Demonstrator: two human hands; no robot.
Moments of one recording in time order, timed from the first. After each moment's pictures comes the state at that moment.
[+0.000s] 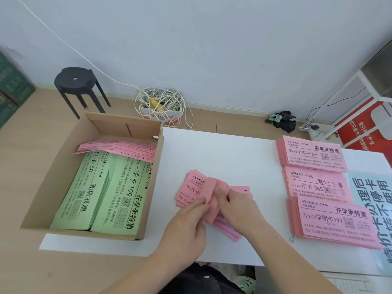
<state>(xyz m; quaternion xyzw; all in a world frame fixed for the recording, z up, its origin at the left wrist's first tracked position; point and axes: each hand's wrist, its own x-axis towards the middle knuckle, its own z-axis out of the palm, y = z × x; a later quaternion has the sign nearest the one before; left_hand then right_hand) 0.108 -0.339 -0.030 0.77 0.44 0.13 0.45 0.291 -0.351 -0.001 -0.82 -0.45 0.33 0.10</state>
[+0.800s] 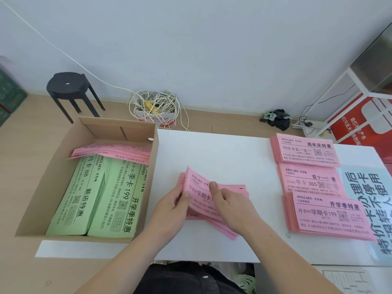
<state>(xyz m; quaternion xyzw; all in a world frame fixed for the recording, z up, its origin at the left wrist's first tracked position) 0.106 -0.297 -0.011 0.57 0.51 0.19 0.62 0.284 -0.353 0.014 -0.82 -0.43 0.37 0.10</state>
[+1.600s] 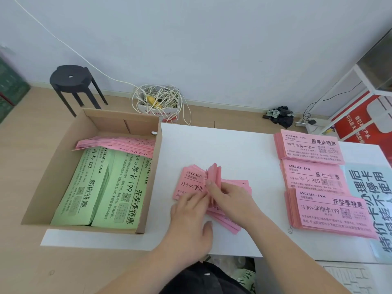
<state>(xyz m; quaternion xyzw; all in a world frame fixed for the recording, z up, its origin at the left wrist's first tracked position) 0.113 -0.343 -0.016 0.84 0.41 0.11 0.35 0.278 -0.353 0.023 -0.79 -0.42 0.42 0.17</state>
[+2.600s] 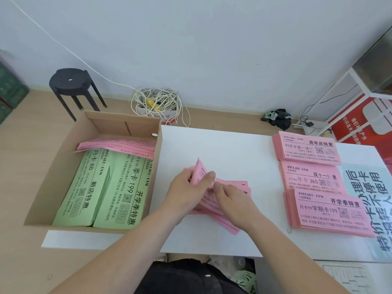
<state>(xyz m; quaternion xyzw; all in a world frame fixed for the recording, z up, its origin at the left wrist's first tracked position) 0.137 -0.279 0.012 0.51 0.54 0.16 0.64 0.276 -0.355 0.022 -0.79 -0.46 0.39 0.13</state>
